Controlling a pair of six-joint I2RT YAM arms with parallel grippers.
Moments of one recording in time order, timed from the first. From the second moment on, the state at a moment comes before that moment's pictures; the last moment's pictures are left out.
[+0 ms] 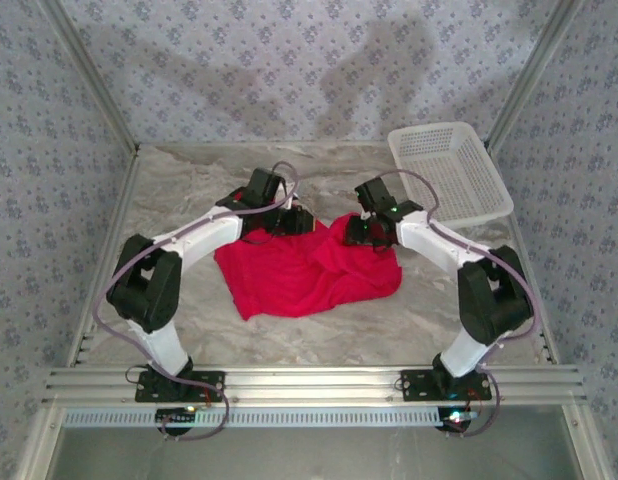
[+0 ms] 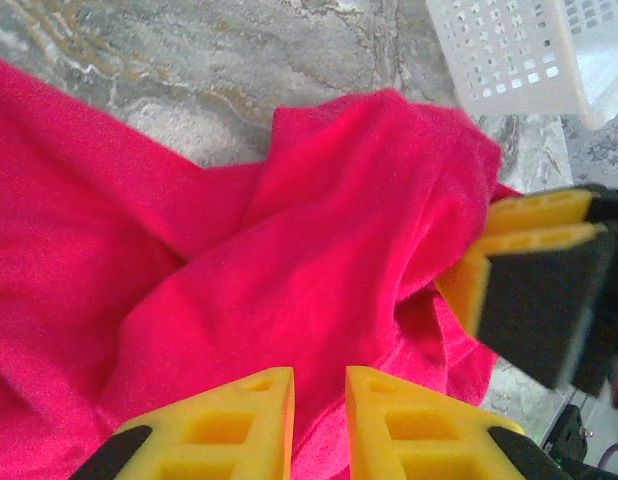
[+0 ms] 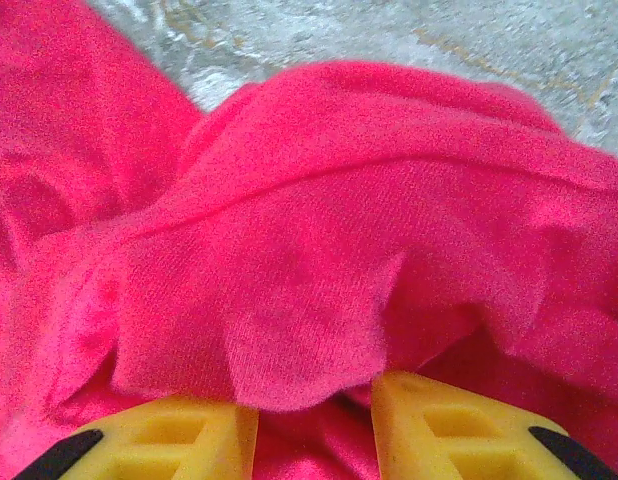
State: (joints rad) left arm -0.55 1.75 1.24 -0.33 0.50 -0.51; right arm 0.48 1.66 1.17 -0.58 -0.02 0.48
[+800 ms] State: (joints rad) left arm -0.71 1.80 1.27 -0.12 0.56 -0.52; right arm 0.42 1.42 1.35 -0.78 -0.31 0.54
